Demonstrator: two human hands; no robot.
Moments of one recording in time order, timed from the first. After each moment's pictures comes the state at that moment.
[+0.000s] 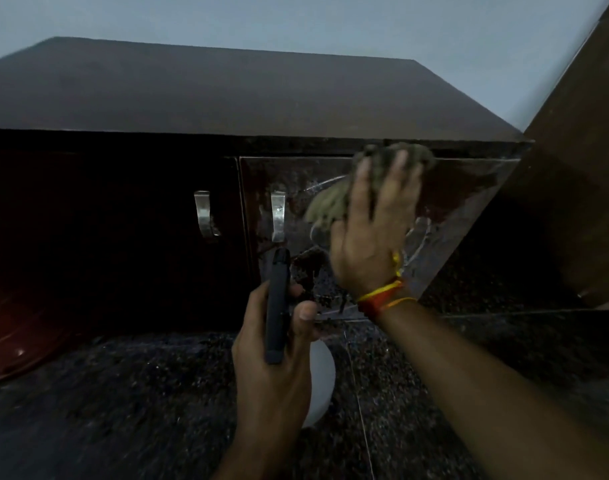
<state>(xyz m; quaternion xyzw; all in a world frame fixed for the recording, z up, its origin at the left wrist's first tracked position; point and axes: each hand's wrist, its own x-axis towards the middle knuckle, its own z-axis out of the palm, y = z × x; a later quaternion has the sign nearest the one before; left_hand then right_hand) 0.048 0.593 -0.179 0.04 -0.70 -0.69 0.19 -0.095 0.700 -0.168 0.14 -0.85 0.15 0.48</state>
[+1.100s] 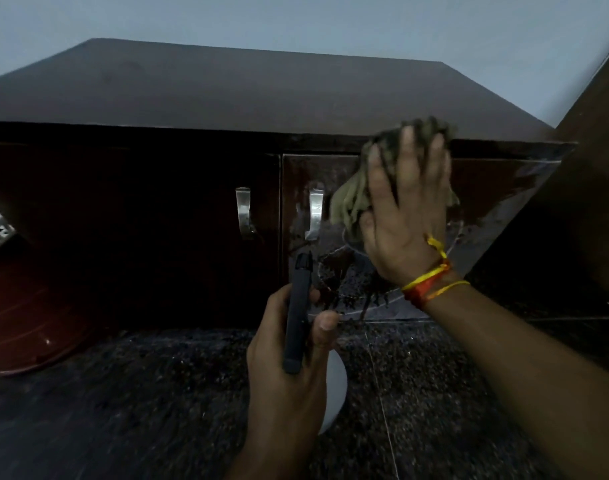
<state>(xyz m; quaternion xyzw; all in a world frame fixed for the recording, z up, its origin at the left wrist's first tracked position) 0.060 0.568 -0.181 0.03 -0.71 -0.68 0.15 -0.098 0.702 -0.140 0.23 -0.85 0.01 0.47</state>
